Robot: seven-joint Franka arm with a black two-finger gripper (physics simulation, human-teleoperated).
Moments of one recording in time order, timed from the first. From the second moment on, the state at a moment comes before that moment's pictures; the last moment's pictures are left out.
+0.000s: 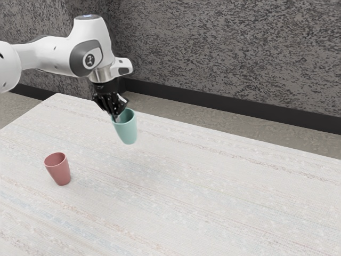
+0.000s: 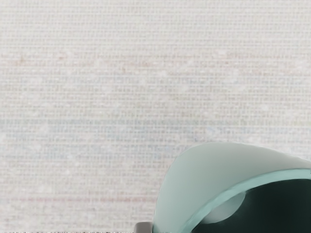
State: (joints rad) arm 0.13 0.19 -0.07 -1.72 0.02 1.94 0.04
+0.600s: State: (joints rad) arm 0.45 0.19 -0.07 -1.73 0.02 1.88 0.18
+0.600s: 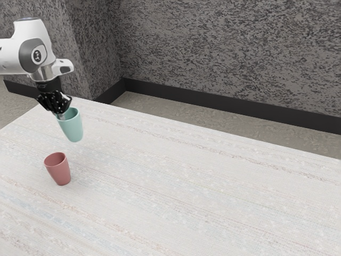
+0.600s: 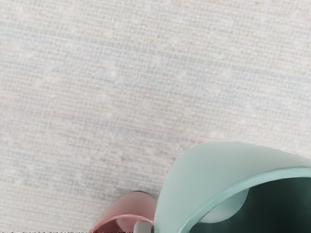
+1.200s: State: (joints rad) arm 0.65 0.21 -0.08 -1.73 0.02 1.87 0.29
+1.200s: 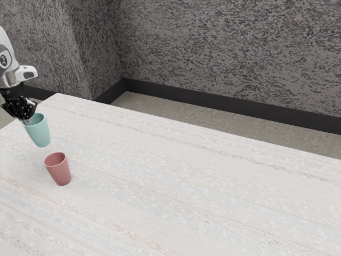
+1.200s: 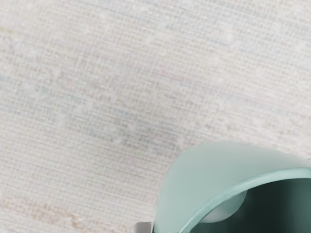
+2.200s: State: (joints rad) arm 0.55 0.08 -0.08 -1.97 0.02 1.97 0.30
